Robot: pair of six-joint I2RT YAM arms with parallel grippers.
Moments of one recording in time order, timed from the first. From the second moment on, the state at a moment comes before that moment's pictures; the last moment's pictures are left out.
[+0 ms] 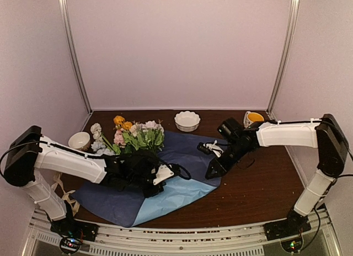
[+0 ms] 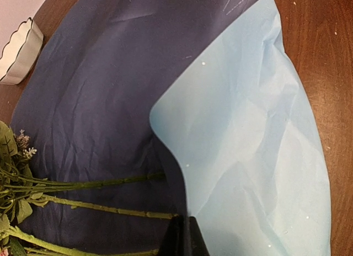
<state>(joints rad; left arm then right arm) -1.09 1.58 0.80 -0.07 -0.12 0.27 0.68 1.70 1.09 -0.64 -0.54 -0.04</state>
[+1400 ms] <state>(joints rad) -1.06 1.53 1.02 -0.32 -0.20 0.08 0.75 1.90 1.02 -0.13 -0.74 0.16</state>
